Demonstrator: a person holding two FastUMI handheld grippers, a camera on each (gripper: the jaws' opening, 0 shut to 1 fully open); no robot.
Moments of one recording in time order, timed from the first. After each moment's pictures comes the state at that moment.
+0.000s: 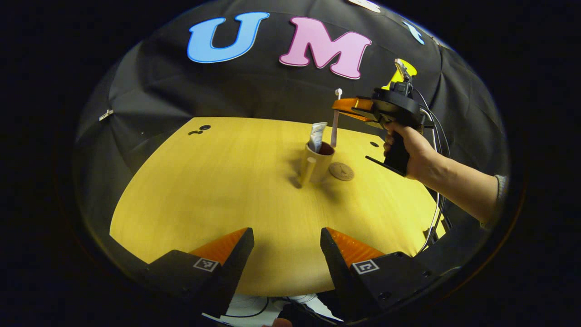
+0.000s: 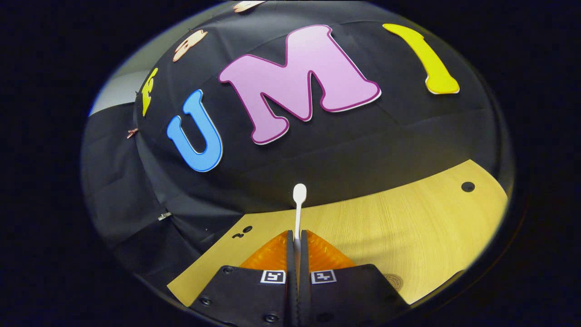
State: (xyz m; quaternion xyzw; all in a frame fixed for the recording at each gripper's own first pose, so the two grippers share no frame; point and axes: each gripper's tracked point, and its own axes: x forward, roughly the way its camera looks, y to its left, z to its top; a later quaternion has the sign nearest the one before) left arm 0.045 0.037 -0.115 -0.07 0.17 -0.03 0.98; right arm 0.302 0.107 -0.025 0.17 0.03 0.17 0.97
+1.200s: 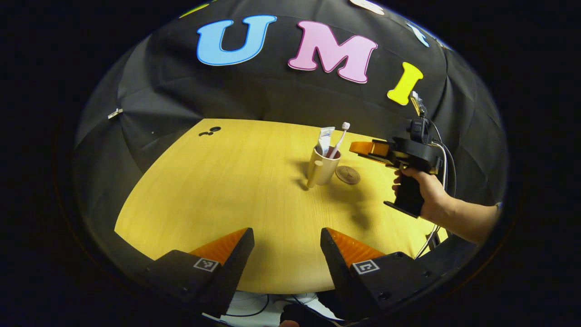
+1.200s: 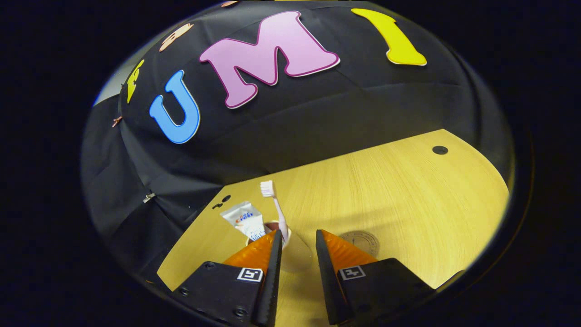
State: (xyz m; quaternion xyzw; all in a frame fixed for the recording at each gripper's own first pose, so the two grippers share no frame) left arm 0.045 0.025 -0.105 -0.07 0.17 -0.02 0.98; right arm 0.240 0.057 -0.123 0.16 0.13 0.12 0.97
